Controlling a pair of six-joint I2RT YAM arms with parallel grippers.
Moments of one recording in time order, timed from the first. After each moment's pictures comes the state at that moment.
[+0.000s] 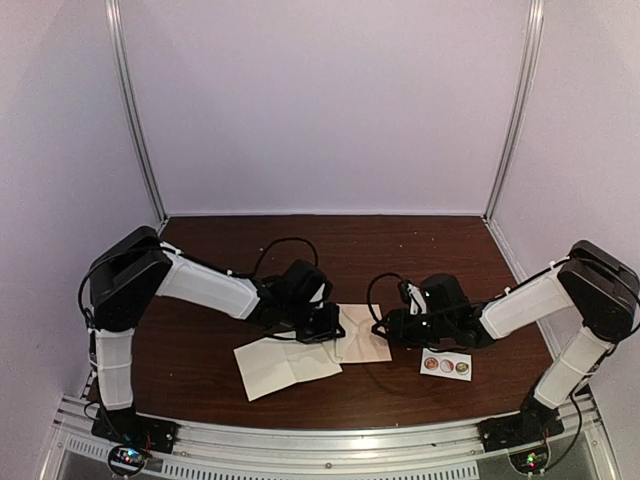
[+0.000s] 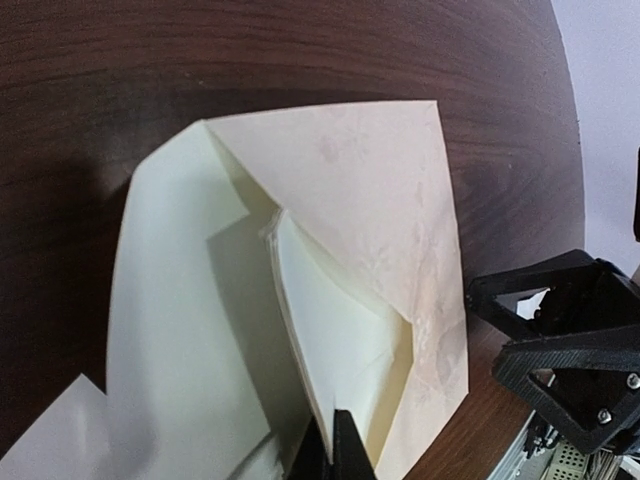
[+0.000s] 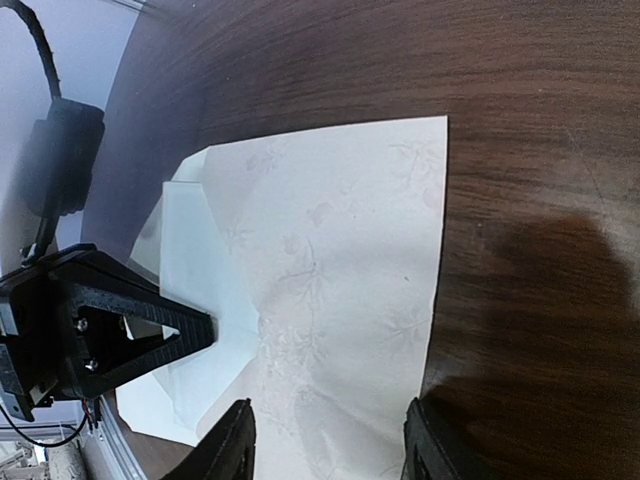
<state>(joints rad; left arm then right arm) -0.96 2.04 1.18 0.04 0.24 -0.94 0.69 1.62 0.53 0.39 -0.28 0.82</state>
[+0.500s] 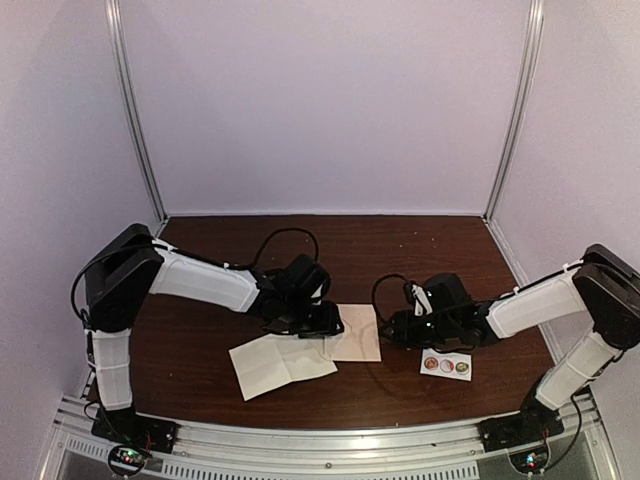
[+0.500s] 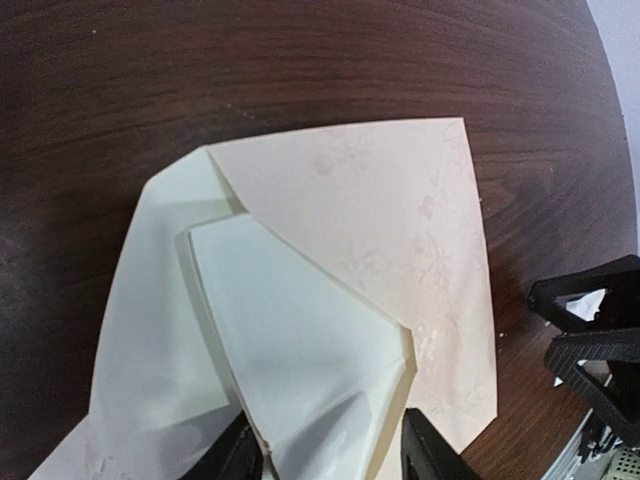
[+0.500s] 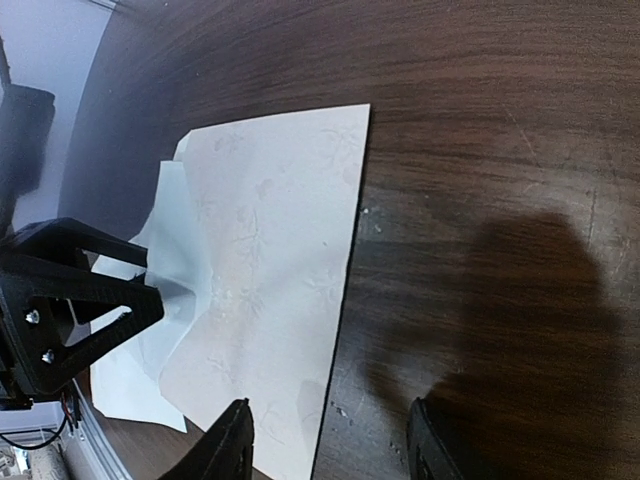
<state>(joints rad) -0.96 2.02 1.24 -0.13 0.12 -0.83 0.70 1.55 0.54 0.27 -0.22 0.80</state>
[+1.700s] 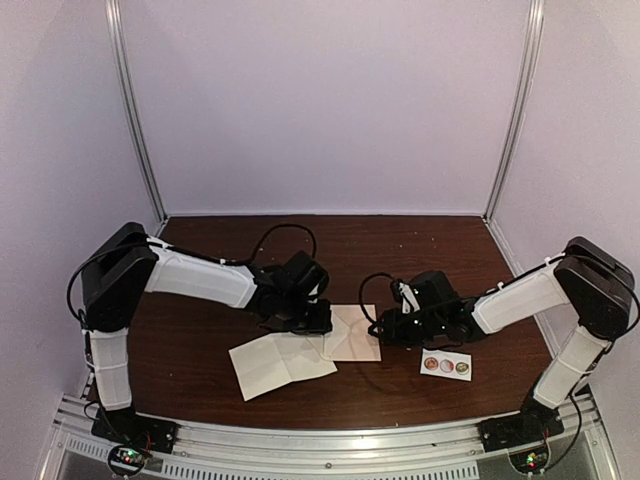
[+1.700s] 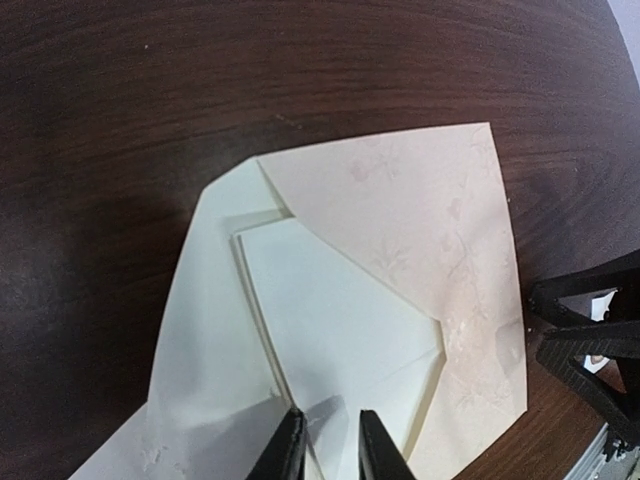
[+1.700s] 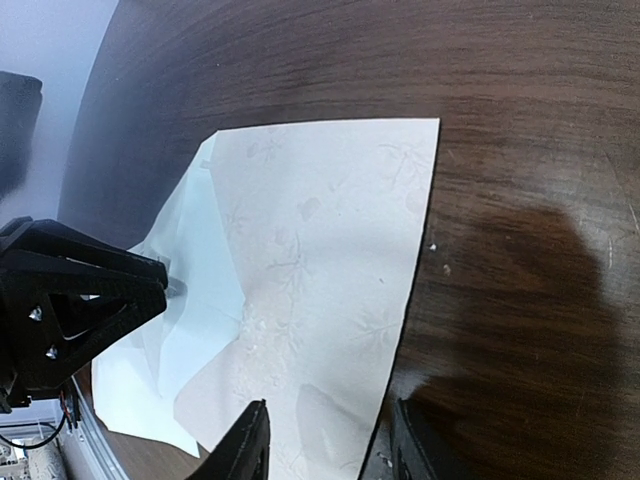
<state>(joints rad) -0.95 2.00 1.26 -0.22 0.07 -0.77 0.73 1.65 0.62 0.28 -0.23 0.78</state>
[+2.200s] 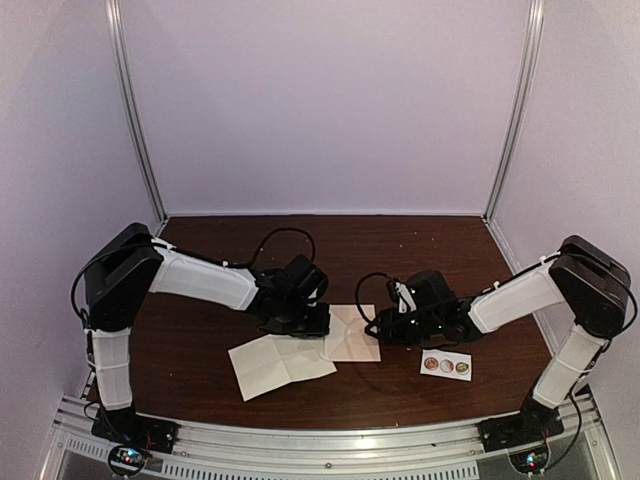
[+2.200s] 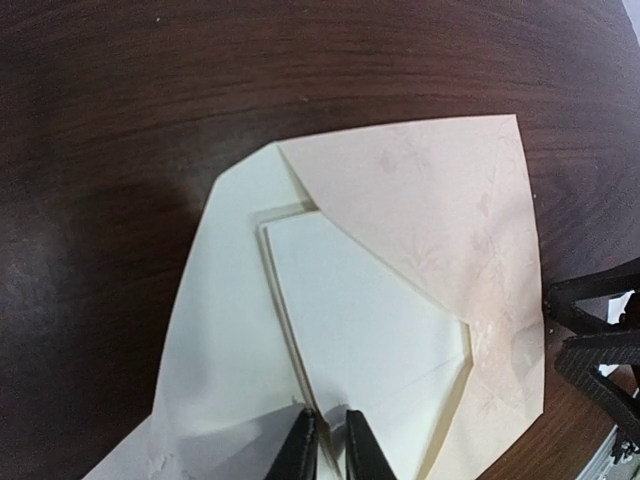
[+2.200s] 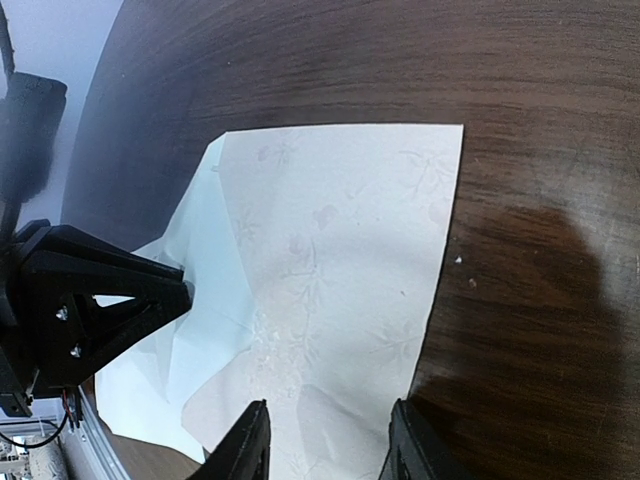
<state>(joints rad) -0.95 2.01 1.24 -0.22 0.07 -0.77 0.74 1.67 0.64 0.29 -0.24 0.79</state>
